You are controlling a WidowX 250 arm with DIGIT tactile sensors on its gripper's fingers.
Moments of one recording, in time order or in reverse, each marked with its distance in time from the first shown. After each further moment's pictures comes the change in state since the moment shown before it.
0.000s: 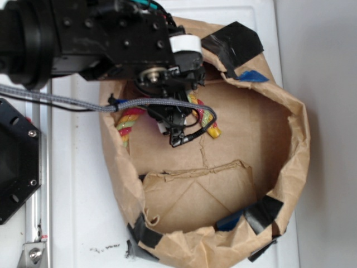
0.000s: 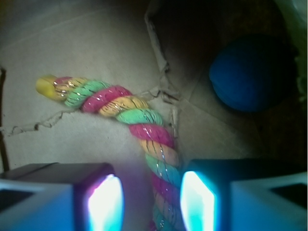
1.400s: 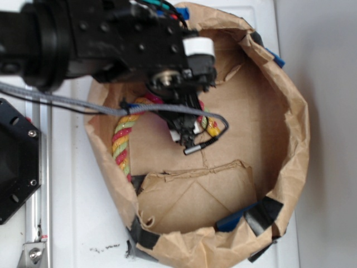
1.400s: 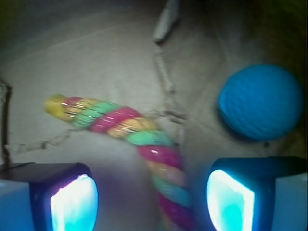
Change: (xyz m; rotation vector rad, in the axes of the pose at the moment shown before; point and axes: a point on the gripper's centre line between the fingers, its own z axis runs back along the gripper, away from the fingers) arm 0.008 0.000 0.000 0.002 -0.020 -0.005
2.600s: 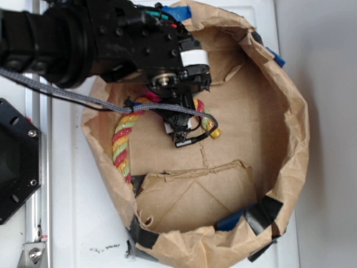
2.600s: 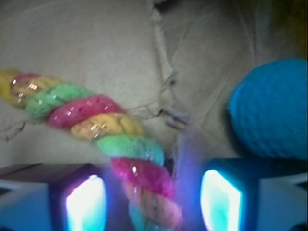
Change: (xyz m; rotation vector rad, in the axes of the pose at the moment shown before) arm 0.002 0.004 -0.029 0.015 -0.016 -0.102
